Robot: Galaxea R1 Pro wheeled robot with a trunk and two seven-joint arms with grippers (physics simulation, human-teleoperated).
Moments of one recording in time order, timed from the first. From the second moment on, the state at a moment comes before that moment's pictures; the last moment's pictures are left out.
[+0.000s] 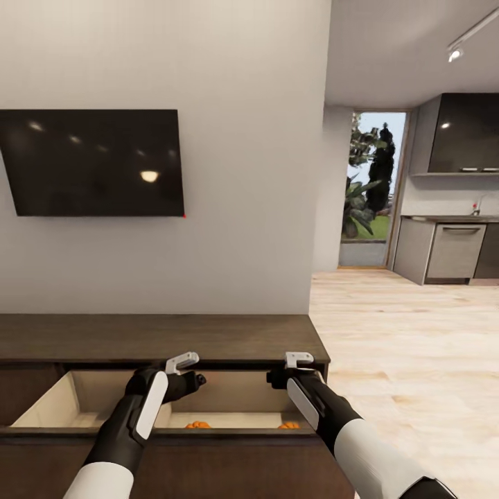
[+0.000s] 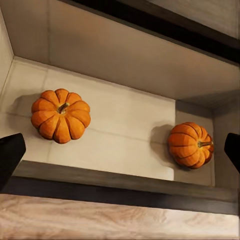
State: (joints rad) left arm -0.50 -0.12 0.11 -1.08 0.31 0.92 0.19; right arm -0.71 0.12 0.40 -0.56 -0.47 0.42 -0.27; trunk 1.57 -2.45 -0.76
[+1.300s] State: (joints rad) left arm -0.50 -0.11 0.10 -1.08 0.31 0.95 0.19; right arm -0.71 0.12 0.40 -0.57 -0.47 0.44 -0.27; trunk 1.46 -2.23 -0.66
